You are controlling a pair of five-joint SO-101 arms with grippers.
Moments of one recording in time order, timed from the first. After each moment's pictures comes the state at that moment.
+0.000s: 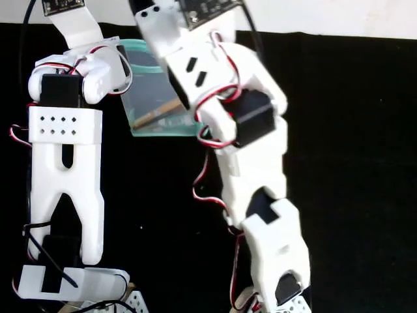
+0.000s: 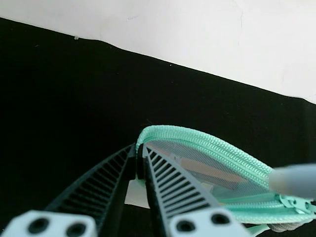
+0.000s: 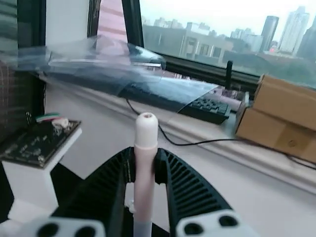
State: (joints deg) left arm -1.6 6.9 -16.7 70.1 16.7; right arm -37.7 30.9 -94.3 63.3 10.0
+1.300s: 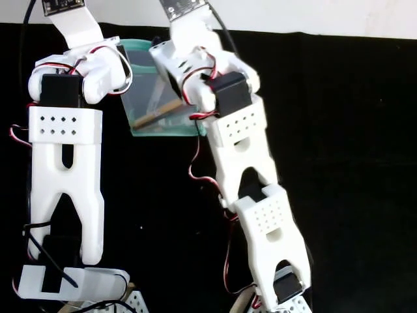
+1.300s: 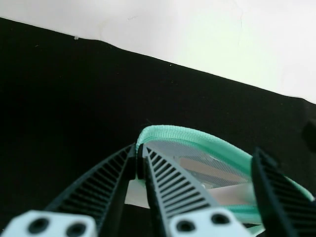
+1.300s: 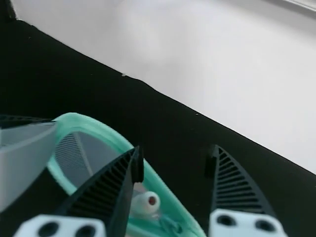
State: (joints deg) left arm -1.6 6.9 -16.7 70.1 16.7; right arm -33.7 41.9 -94.7 81.9 7.3
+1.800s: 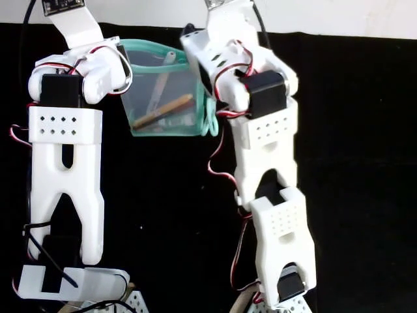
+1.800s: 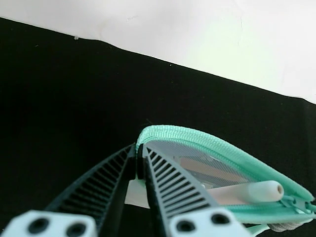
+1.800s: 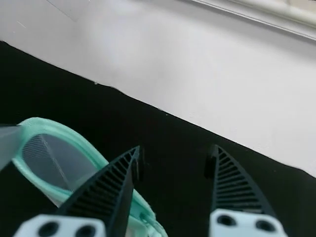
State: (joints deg) left arm -1.6 6.9 -16.7 70.1 16.7; right arm -27.9 36.0 -94.9 87.3 7.3
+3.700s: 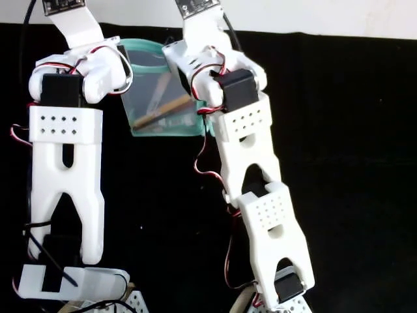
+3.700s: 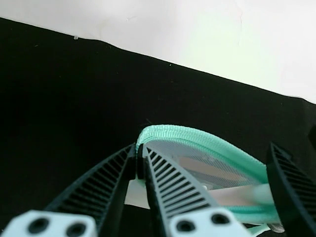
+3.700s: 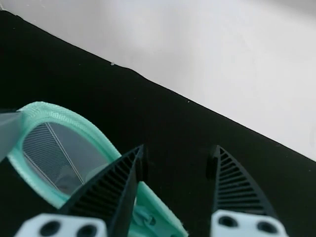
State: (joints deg) left arm -1.6 6.9 -16.7 70.1 16.7; right arm -31.6 46.2 -96.2 84.2 7.2
